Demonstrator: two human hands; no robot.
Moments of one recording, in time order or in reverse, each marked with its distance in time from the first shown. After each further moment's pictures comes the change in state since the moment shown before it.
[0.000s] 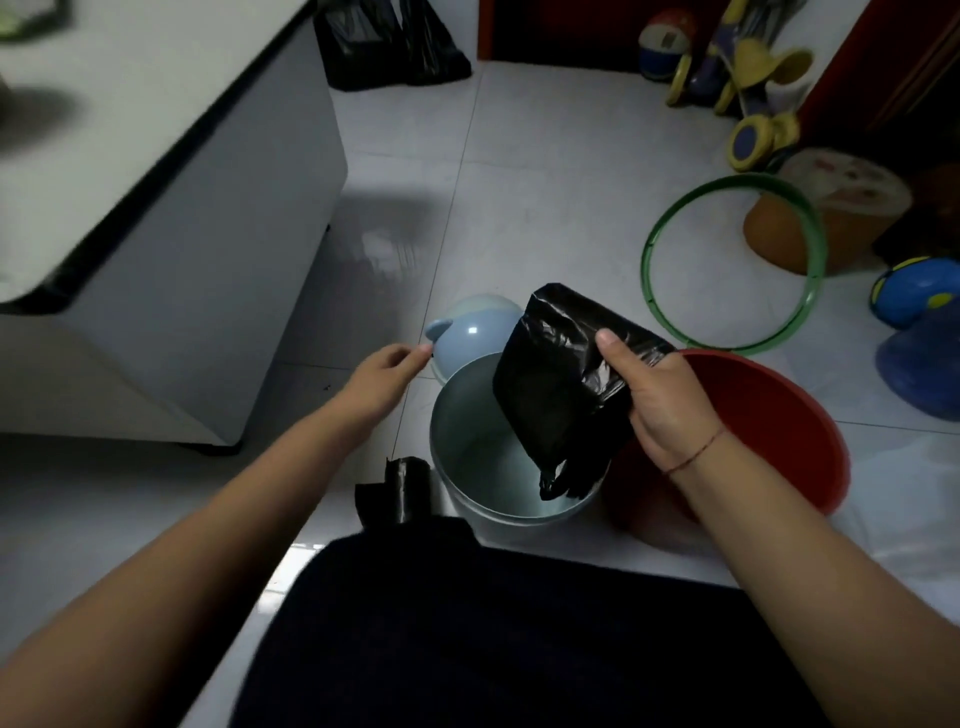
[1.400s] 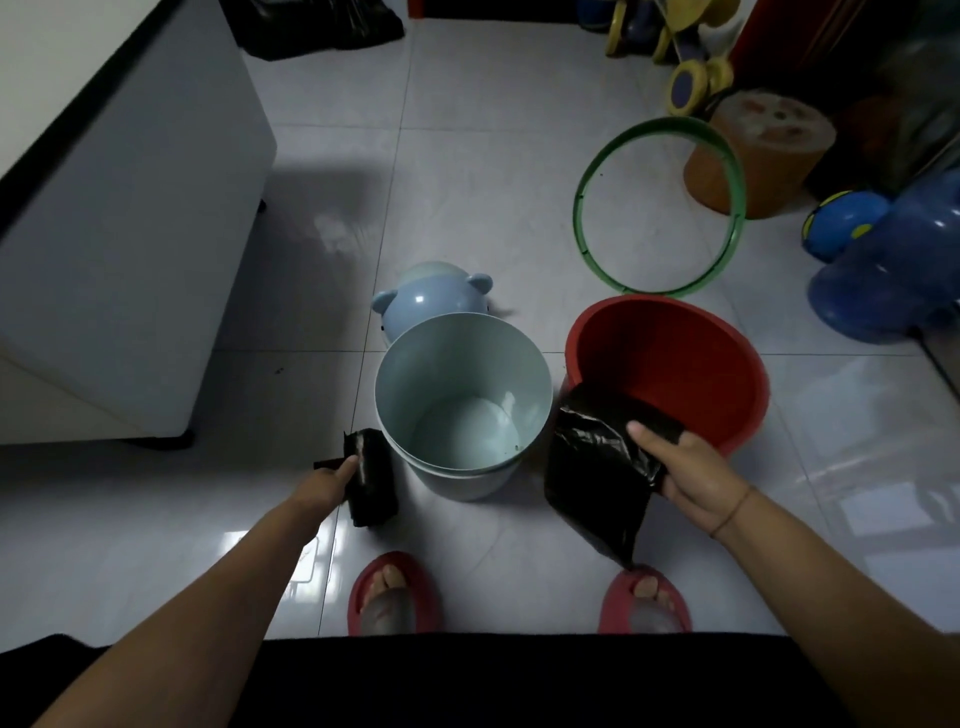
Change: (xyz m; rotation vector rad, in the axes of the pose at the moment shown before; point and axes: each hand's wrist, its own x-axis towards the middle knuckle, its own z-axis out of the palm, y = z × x) left_hand -0.047 -0.155 0.043 0.194 -0.024 -0.555; right_hand -0.069 0.072 -0.135 0.011 0.078 0.395
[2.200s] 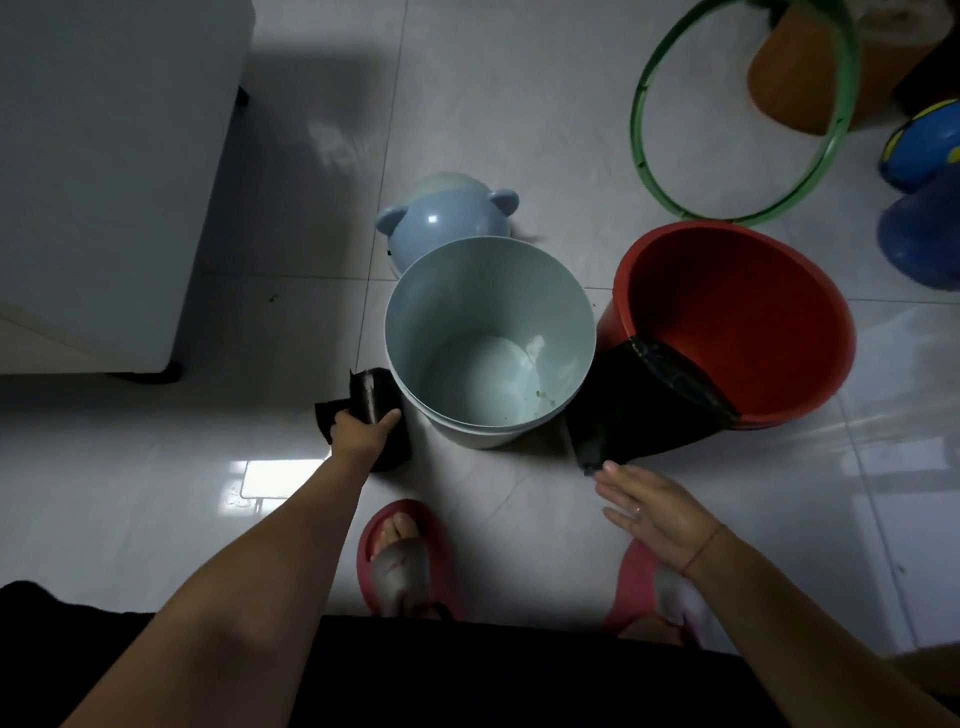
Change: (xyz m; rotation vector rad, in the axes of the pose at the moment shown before) left_hand 0.056 -0.022 0.053 -0.168 0.162 -0.110; right_hand 0.016 0.120 0.012 -0.003 0.036 0.428
